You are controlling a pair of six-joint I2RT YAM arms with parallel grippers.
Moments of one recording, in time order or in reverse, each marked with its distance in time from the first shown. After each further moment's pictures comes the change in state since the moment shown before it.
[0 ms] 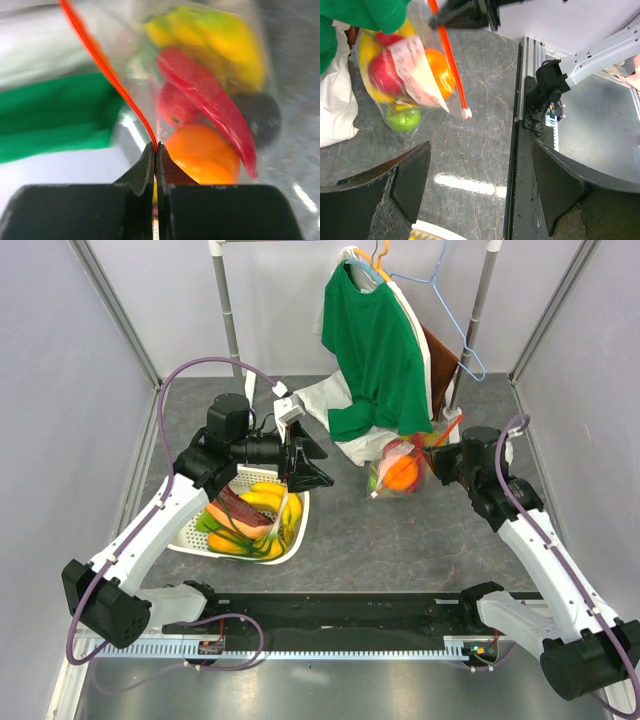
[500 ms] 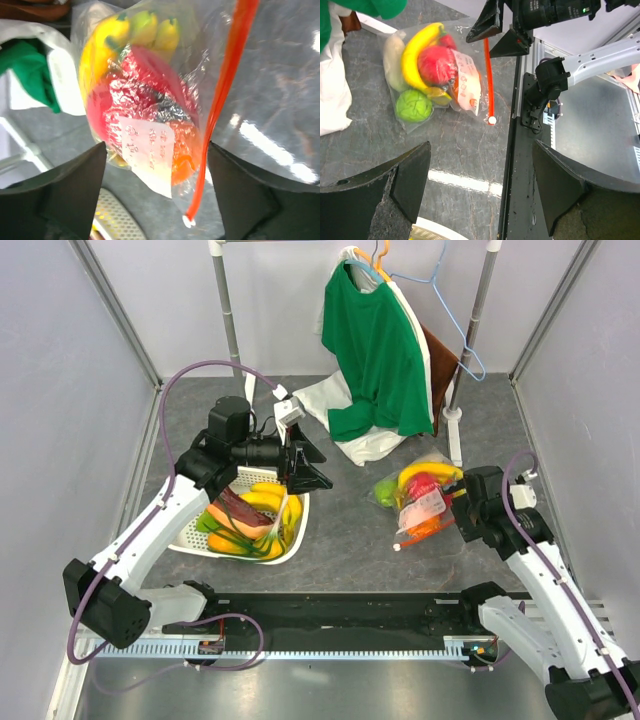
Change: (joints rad) left arm 0.007 0.000 -0.025 0.000 0.000 -0.014; right arm 0.001 -0.198 -0.162 -0.394 0.179 -0.019
